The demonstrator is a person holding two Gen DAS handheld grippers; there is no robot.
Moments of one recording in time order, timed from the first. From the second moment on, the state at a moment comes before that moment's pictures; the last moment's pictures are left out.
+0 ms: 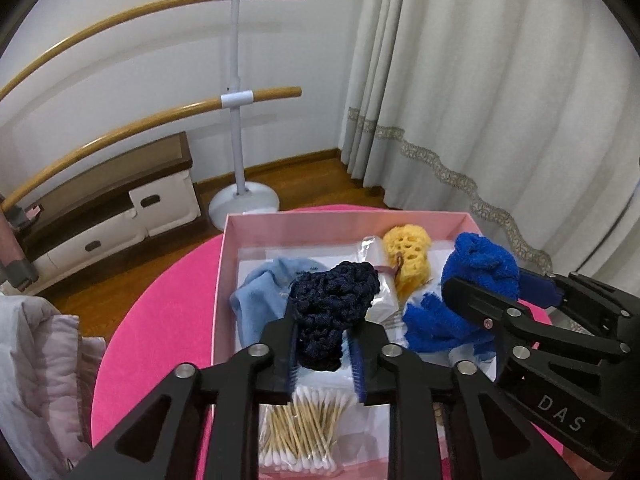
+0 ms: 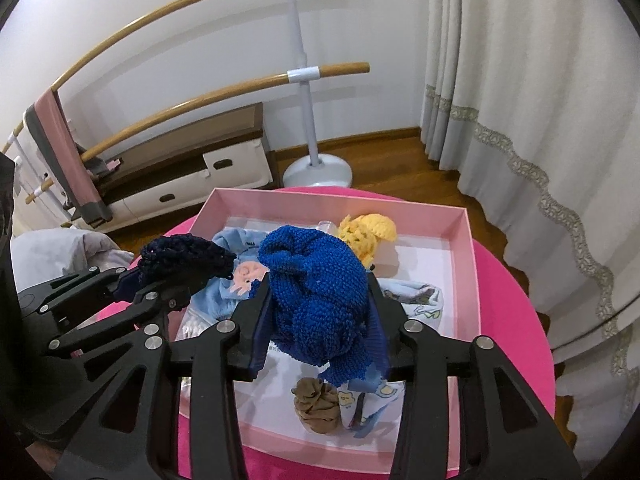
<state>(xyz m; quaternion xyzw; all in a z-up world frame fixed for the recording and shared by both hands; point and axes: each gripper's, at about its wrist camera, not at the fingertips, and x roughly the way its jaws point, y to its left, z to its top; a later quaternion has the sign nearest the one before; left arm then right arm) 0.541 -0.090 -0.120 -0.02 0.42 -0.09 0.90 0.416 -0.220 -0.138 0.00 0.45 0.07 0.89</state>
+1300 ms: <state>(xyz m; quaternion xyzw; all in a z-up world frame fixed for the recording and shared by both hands) 0.358 -0.102 -0.078 0.03 0.32 0.02 0.95 0.276 -0.246 -0.055 0.06 0.34 0.01 0.94</state>
